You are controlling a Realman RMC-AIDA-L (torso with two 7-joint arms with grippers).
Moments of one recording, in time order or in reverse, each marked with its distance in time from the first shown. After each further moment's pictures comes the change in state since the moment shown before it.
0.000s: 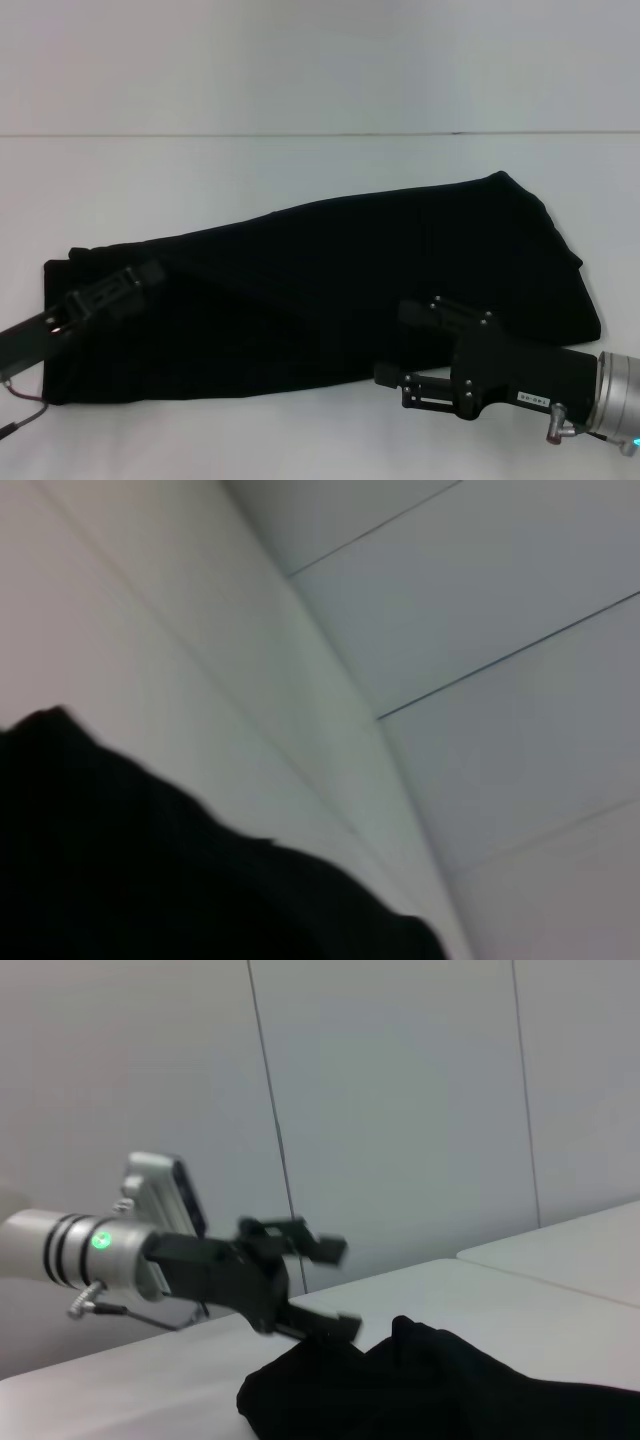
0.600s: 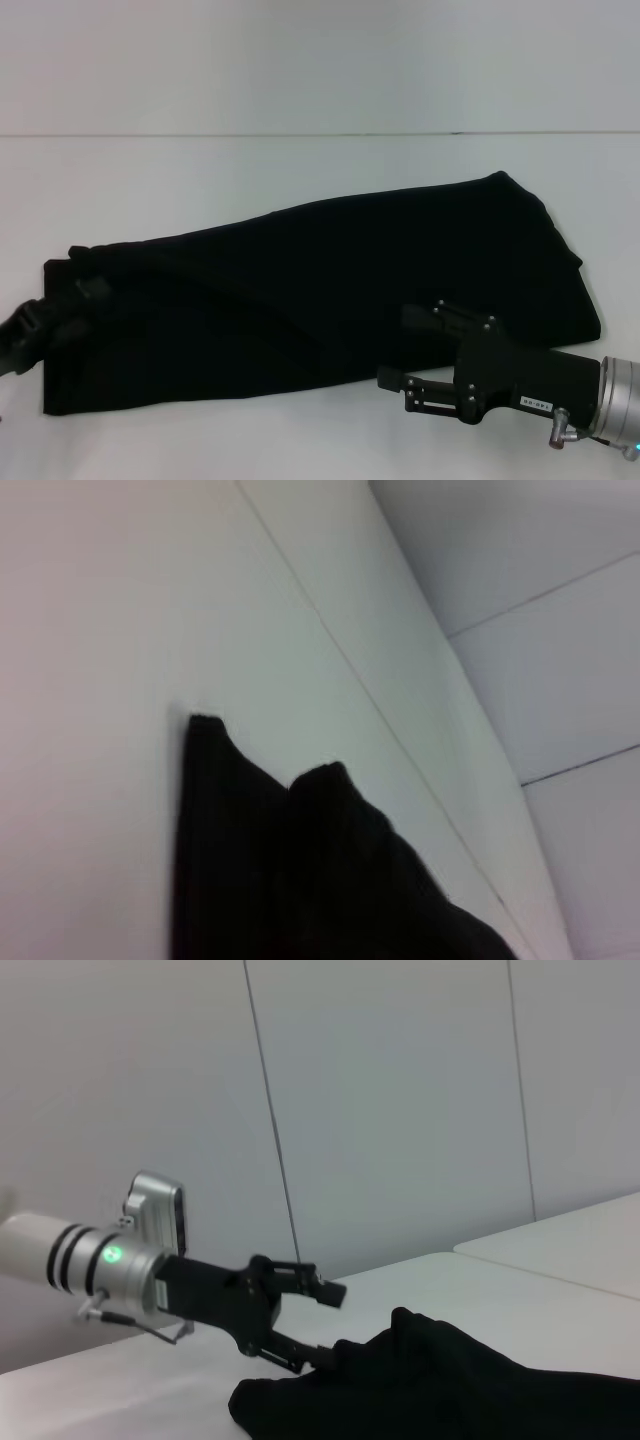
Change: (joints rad) left arm 0.040 0.020 -0.003 0.020 0.022 -0.157 -0.118; right arm -0.011 0.000 -0.001 0.001 -0.001 0.002 -0.006
